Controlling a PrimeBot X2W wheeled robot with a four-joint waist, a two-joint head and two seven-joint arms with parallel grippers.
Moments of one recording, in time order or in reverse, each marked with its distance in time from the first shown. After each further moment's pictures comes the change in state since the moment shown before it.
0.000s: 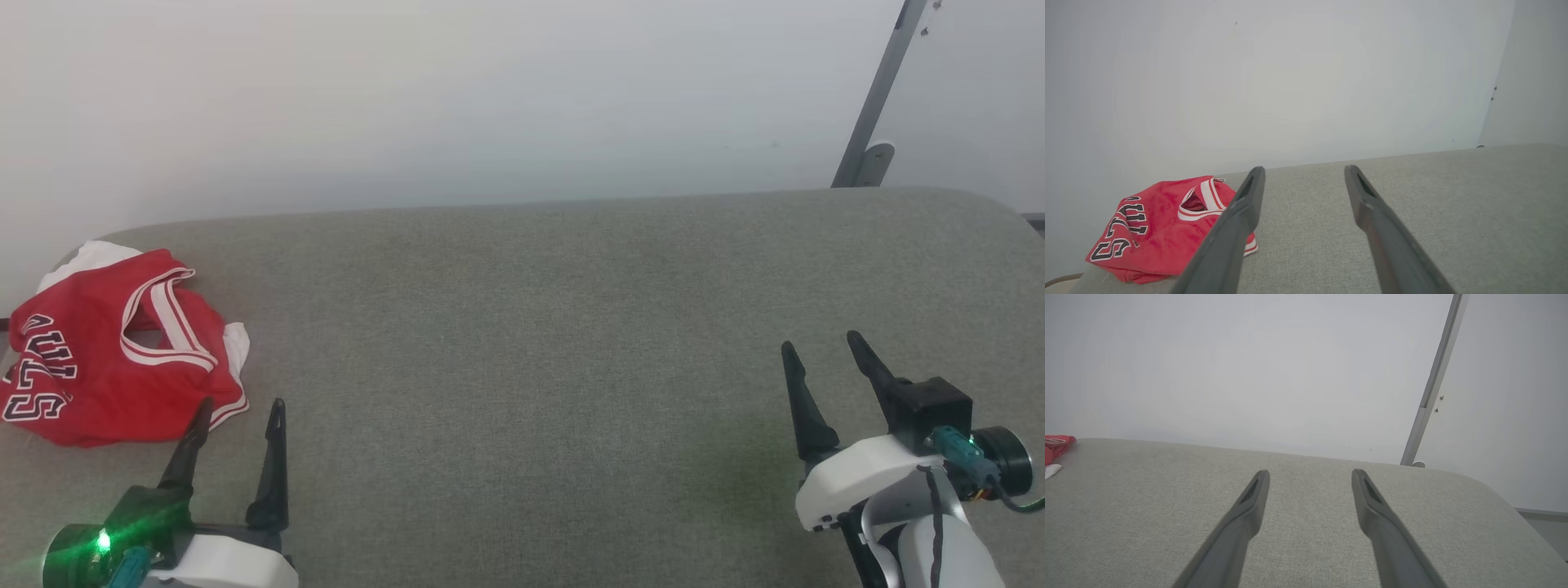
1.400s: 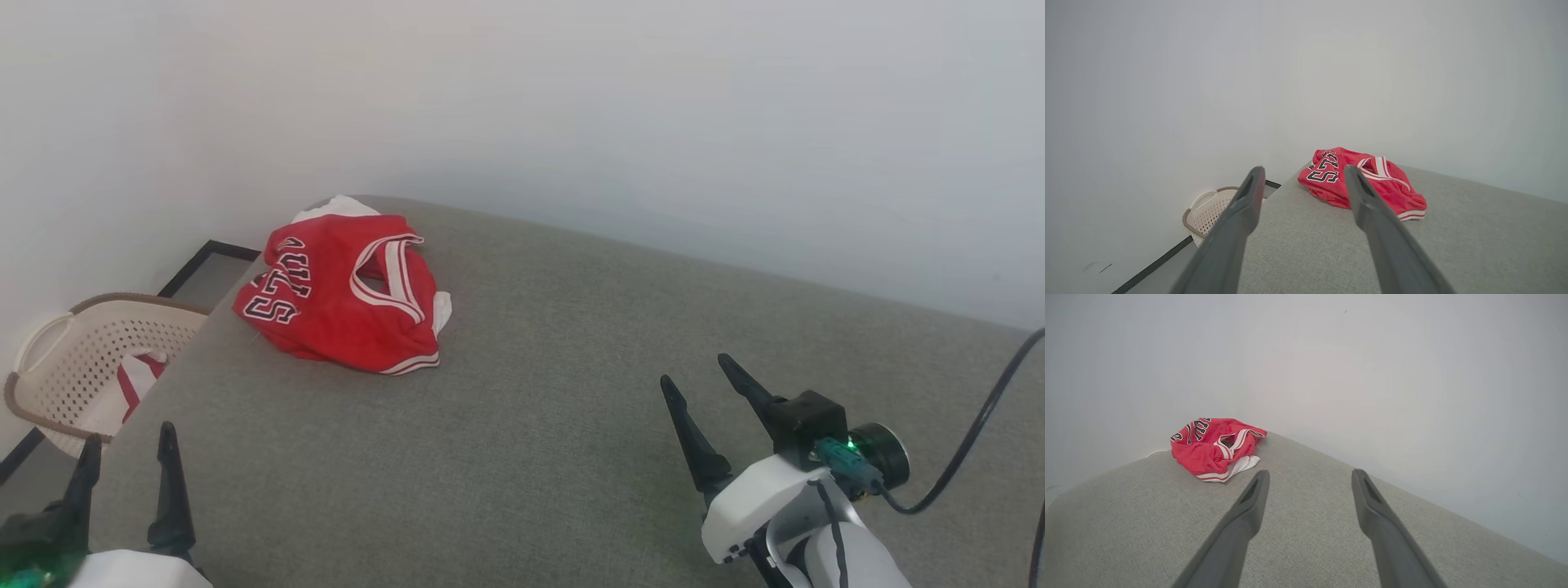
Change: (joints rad) left arm 0.080 0.035 0.146 -0.061 -0.093 0.068 0.088; right arm -0.030 0.009 0.246 0.064 0.069 0.000 -0.001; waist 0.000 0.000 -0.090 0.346
